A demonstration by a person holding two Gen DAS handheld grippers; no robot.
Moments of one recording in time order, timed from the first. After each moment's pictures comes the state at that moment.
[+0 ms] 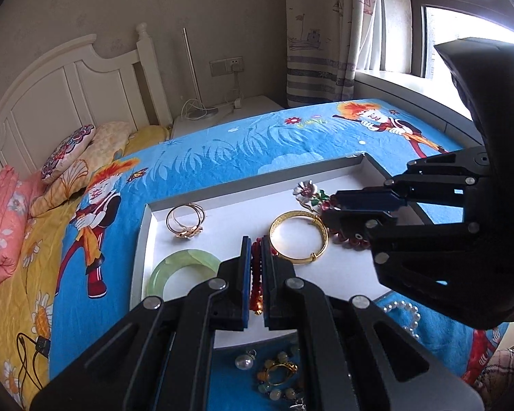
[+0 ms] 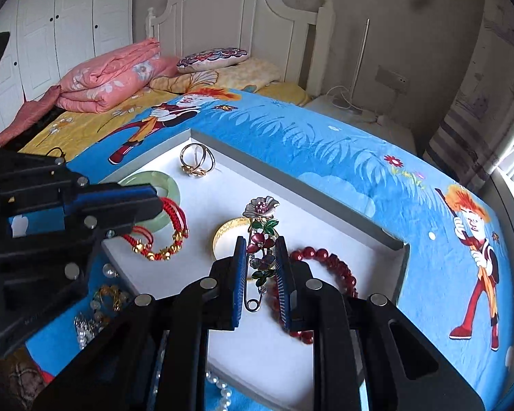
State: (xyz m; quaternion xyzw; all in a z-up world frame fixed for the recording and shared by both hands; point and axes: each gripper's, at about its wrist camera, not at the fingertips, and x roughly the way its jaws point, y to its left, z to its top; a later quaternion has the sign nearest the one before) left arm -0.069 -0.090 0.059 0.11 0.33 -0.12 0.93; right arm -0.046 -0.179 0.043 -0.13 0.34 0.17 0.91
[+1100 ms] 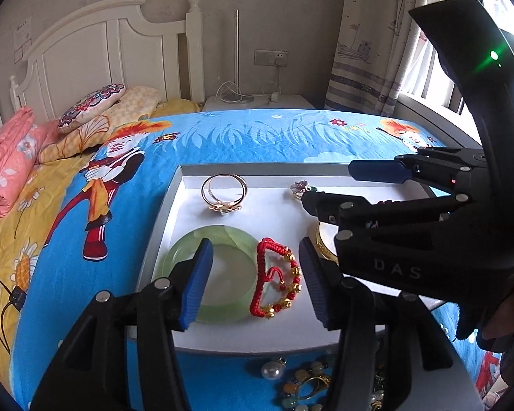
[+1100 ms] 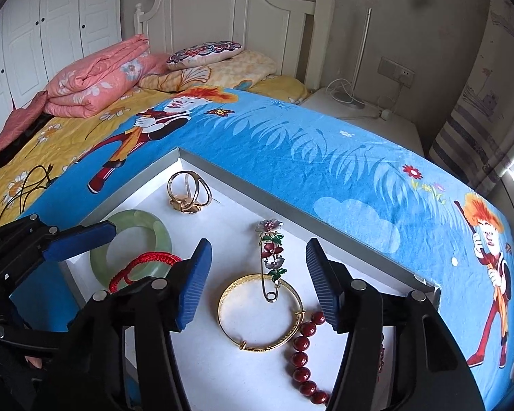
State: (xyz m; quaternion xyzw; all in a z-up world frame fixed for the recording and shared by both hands) left arm -0.054 -0.052 0.035 0.01 0.35 -0.06 0.94; right arm 0.002 -0.148 0.040 -0.12 0.36 0.15 0.91
